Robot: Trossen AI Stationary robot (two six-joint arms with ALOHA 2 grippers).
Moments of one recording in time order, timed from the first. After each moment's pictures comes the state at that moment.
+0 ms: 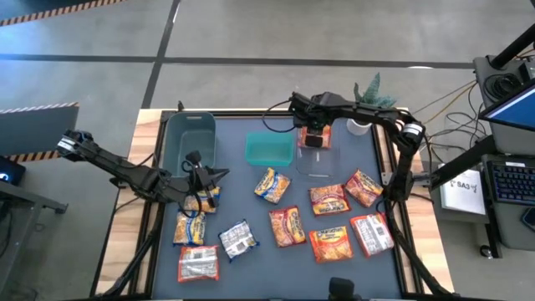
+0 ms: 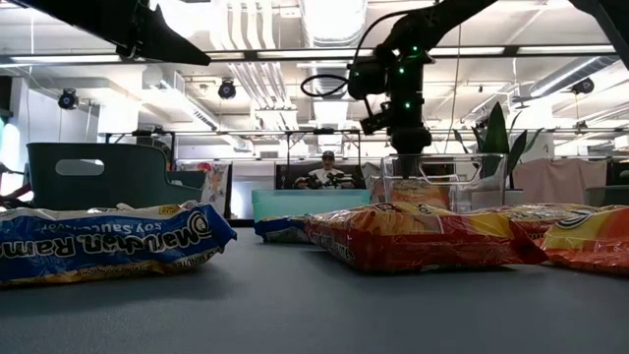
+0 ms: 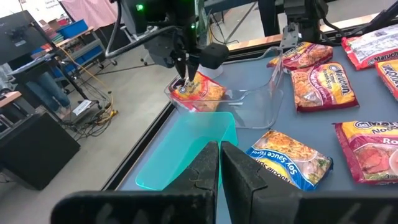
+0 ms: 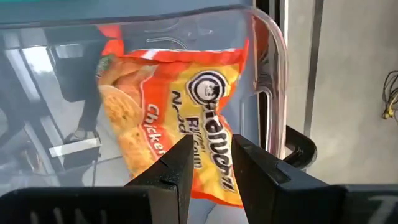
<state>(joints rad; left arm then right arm) -0.40 0.92 0.55 0.00 -0.88 0.04 -0.53 1.86 1.54 -1.04 0.32 -0.40</state>
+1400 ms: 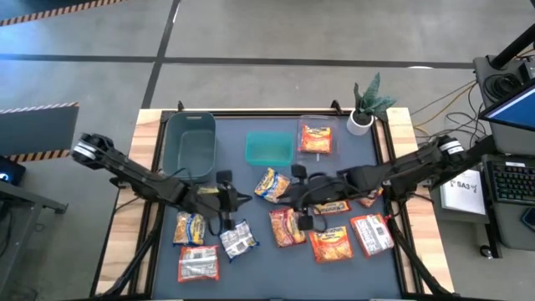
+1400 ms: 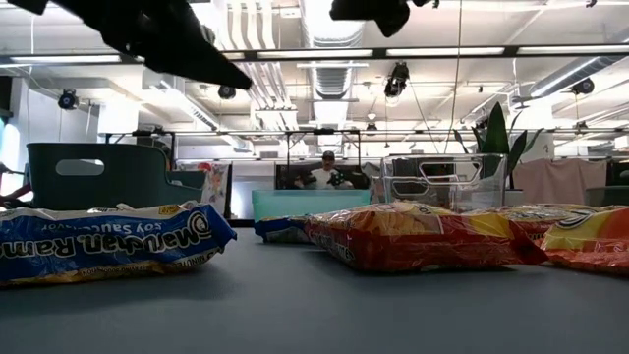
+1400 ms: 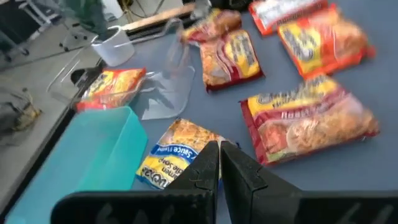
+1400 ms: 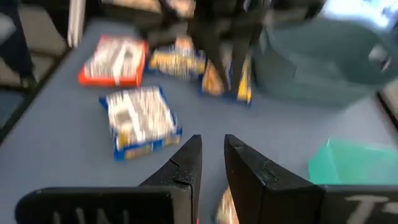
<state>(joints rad) -0.40 1.33 0.71 0.06 -0.59 0.02 0.26 1.46 1.11 -0.12 0.19 -0.05</state>
